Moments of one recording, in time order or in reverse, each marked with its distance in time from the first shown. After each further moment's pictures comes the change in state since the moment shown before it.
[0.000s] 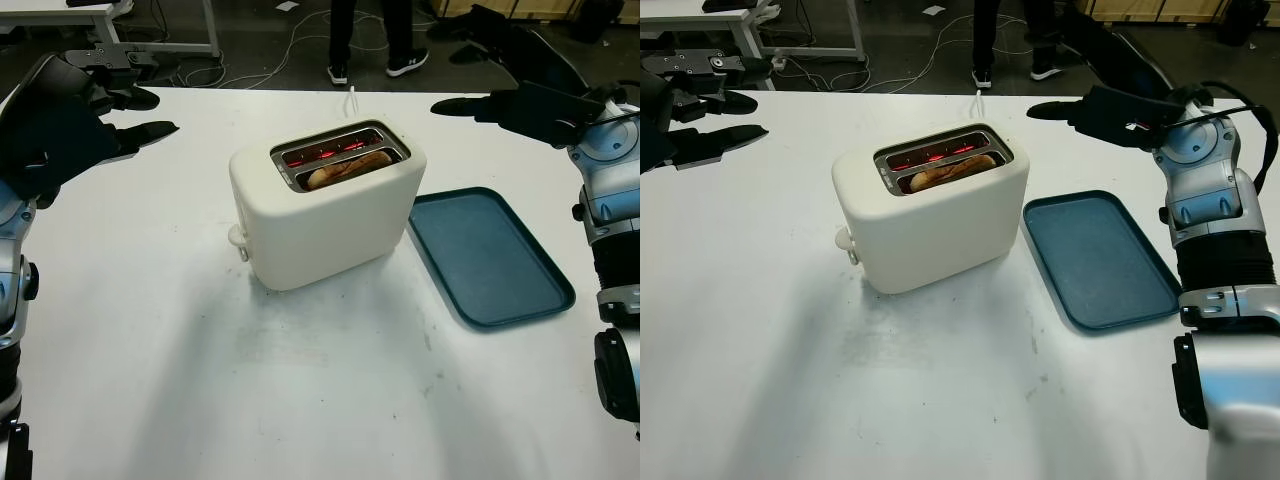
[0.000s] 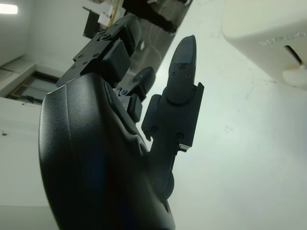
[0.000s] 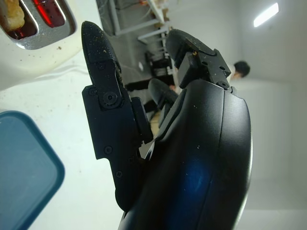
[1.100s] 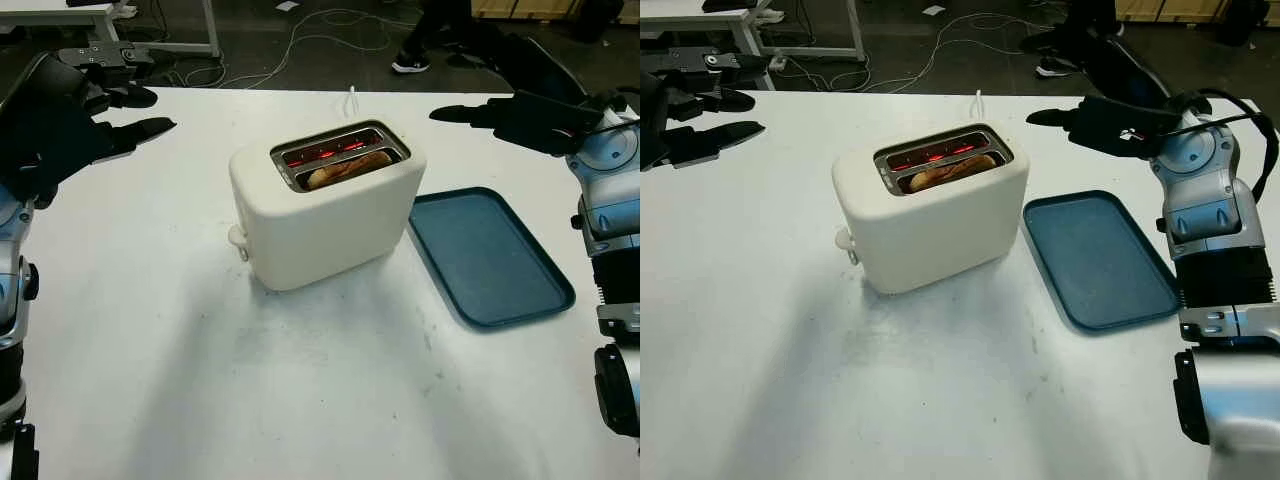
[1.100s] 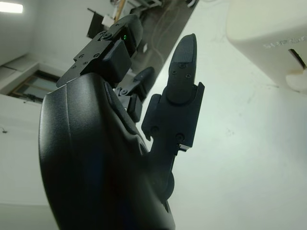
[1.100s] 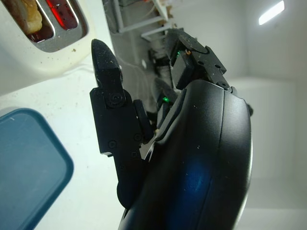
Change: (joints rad) left arm 0.009 -0.025 0.030 0.007 0.000 -0.020 0.003; right arm 0.066 0.000 -0.005 -0.139 0.006 0.107 0.018
